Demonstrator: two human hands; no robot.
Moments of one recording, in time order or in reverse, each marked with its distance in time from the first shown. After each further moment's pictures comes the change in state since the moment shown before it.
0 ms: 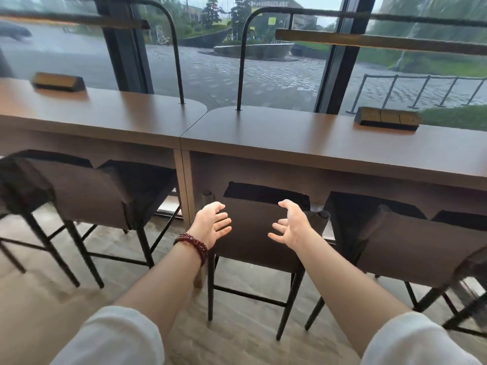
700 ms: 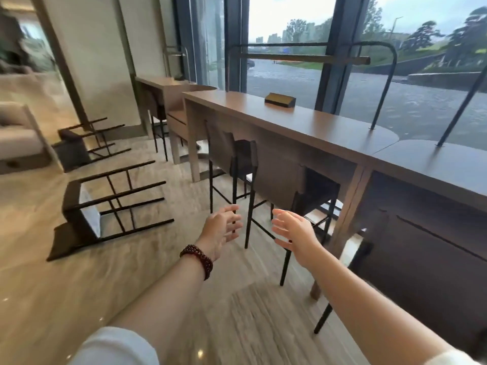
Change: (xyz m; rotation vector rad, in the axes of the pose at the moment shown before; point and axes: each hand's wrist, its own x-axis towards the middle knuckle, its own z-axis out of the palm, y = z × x) left_hand -0.301 -0.011 -0.277 -0.064 0.603 0.405; right_hand -0.238 0.186 0.184 -0.613 -0.801 -0.148
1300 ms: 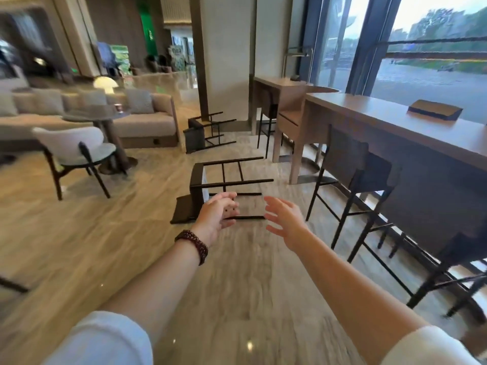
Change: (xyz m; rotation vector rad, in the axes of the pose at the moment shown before) left_hand -0.039 0.073 -0.363 -0.066 0.422 0.128; right_hand -0.019 0.011 0.393 -0.071 -0.439 -0.014
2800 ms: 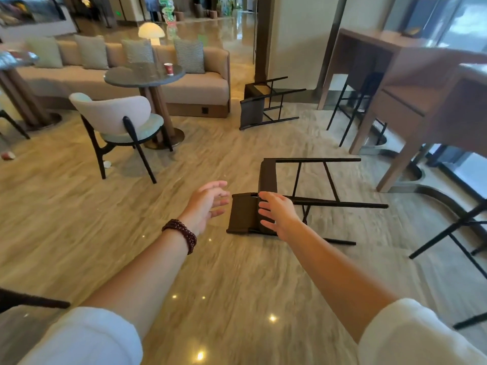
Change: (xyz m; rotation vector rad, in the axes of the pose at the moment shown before) left_hand 0.534 0.108 -0.430 0.032 0.206 -0.083; right_hand 0.505 -0.016 0.515 -0.052 -0.182 0.293
